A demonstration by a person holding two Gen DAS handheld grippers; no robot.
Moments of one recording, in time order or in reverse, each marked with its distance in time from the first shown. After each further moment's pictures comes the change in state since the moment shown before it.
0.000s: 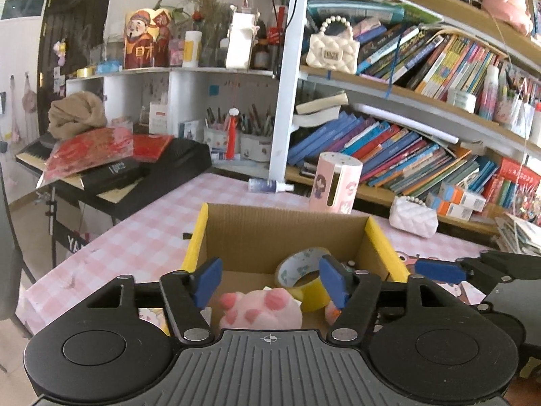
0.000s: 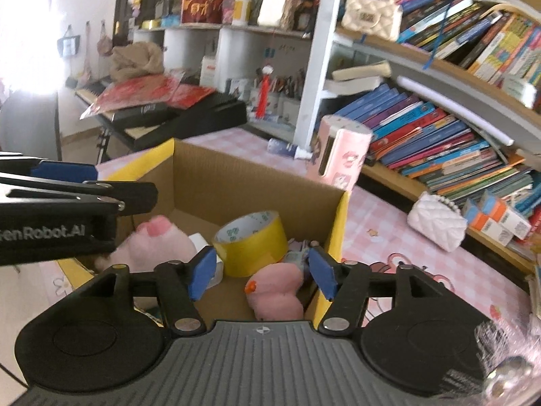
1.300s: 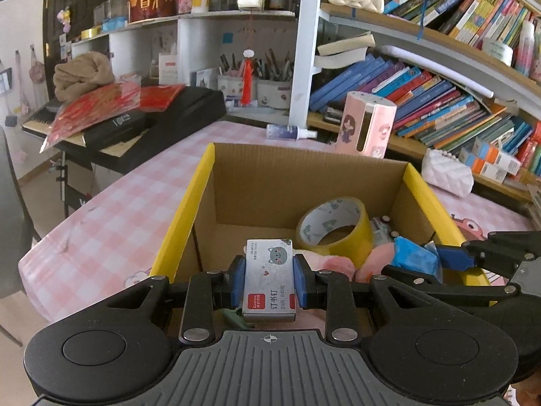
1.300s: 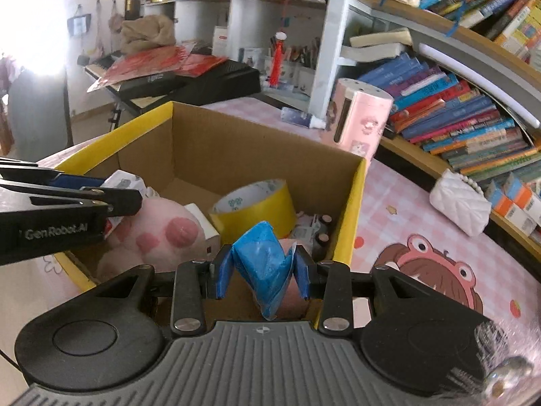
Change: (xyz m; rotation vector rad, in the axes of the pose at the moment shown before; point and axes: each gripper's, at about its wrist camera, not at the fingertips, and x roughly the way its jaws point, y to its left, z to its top) left arm 0.063 -0.001 -0.019 0.002 0.182 0.084; right arm 0.052 -0.014 -0.010 -0.042 0.120 0.096
